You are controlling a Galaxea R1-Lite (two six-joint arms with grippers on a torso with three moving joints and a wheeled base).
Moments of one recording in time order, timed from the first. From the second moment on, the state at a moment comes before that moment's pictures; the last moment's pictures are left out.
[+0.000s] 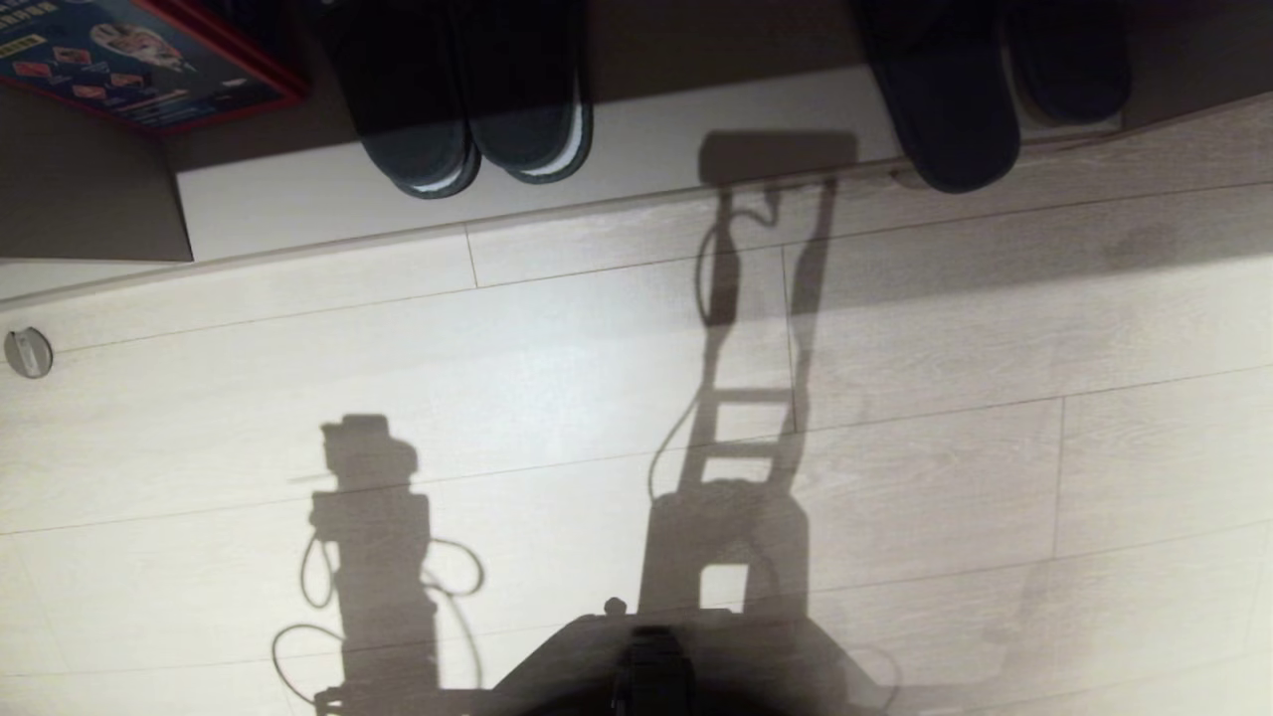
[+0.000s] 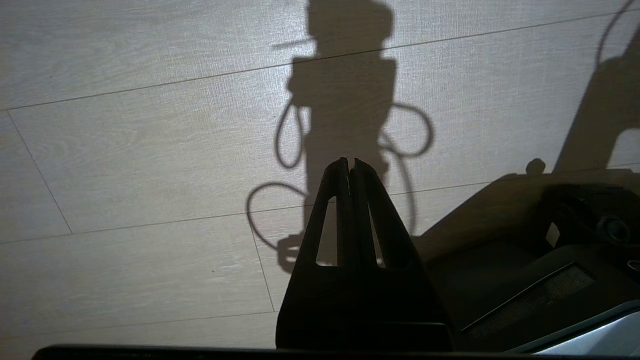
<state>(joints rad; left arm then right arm) 0.00 0.00 0.00 0.00 0.00 -0.01 0.01 0.28 -0.48 -0.08 0.13 -0.10</state>
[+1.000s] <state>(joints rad) 0.00 0.00 0.00 0.00 0.00 -0.01 -0.01 0.00 0.00 0.00 0.01 -0.10</state>
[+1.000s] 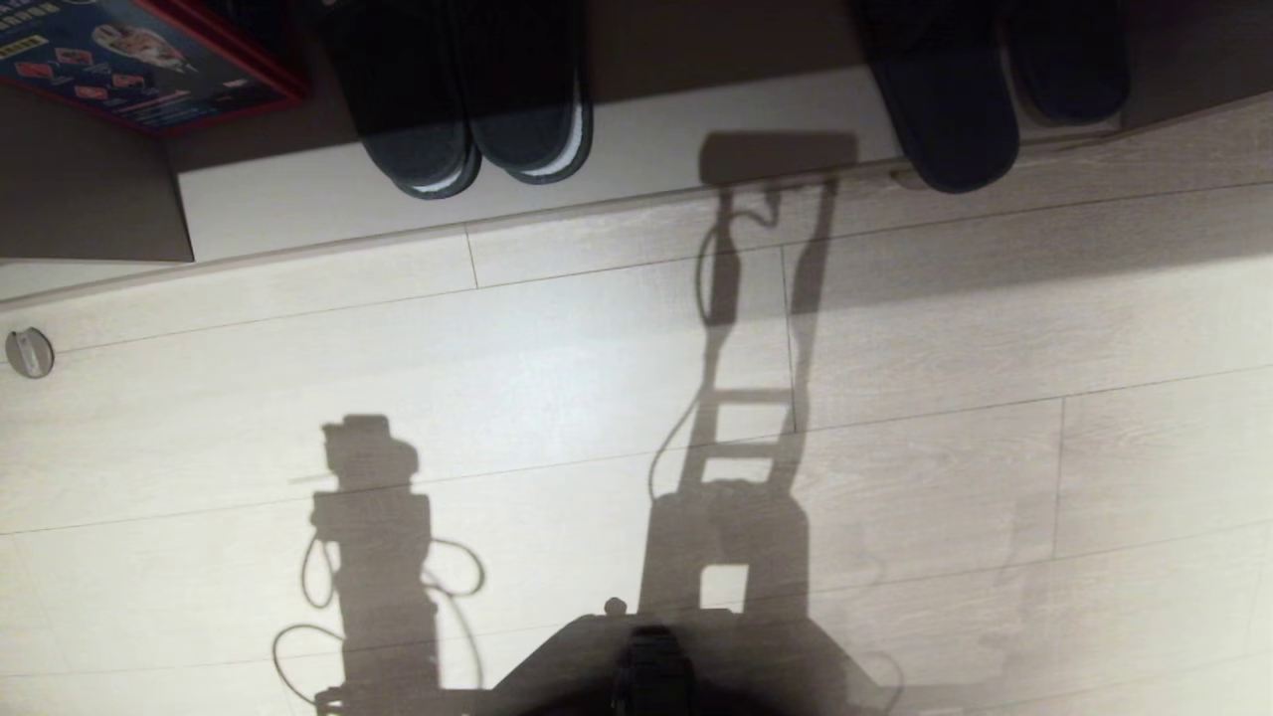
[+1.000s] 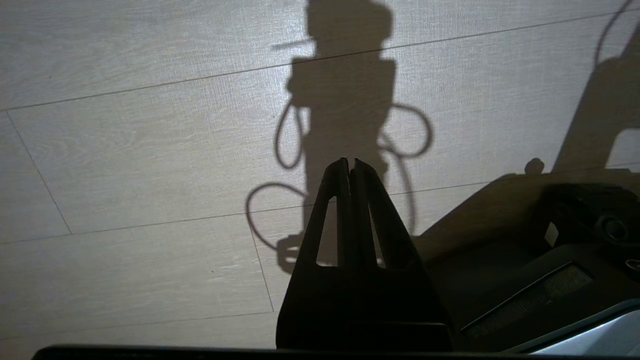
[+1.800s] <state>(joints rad) 0.00 0.00 0.00 0.00 0.00 -0.01 -0.01 0.00 0.00 -0.01 0.02 -0.09</state>
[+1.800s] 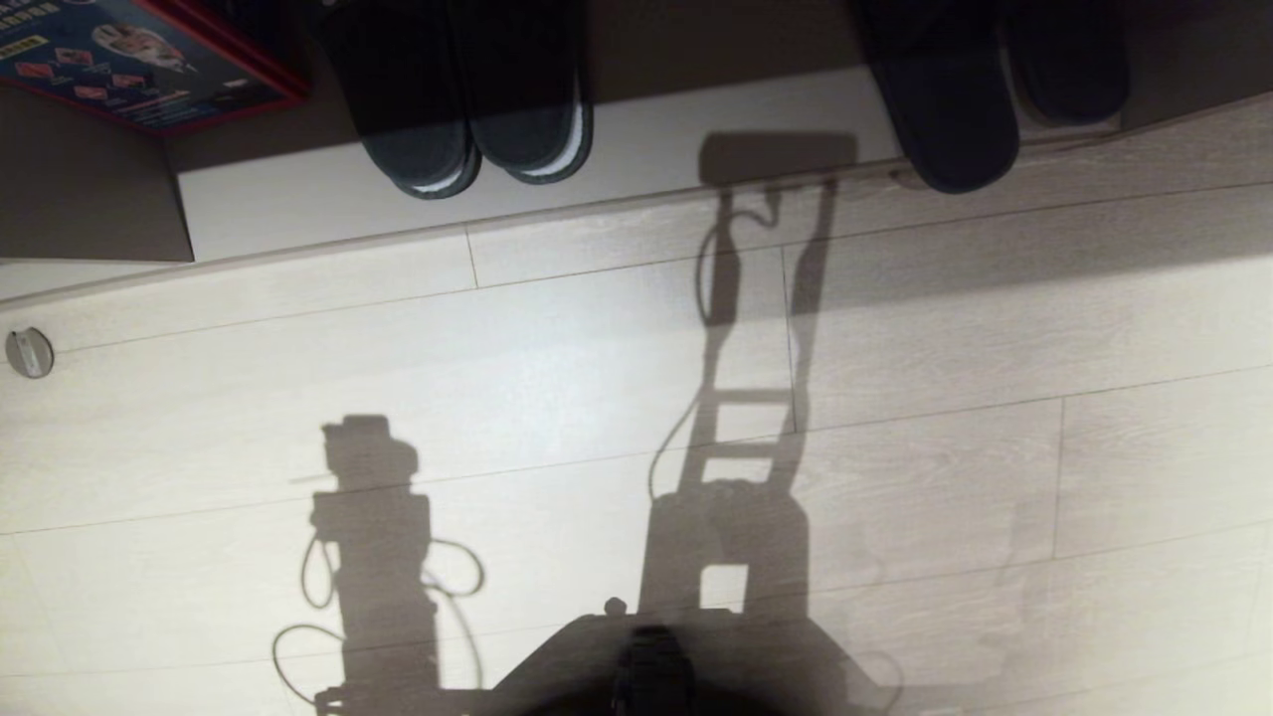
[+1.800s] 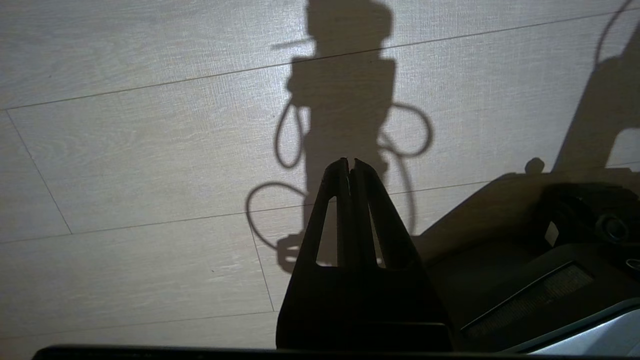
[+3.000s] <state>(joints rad) 0.00 0.00 0.00 0.00 0.00 -0.01 0.00 1.31 -0.95 -0.74 0.03 -0.19</state>
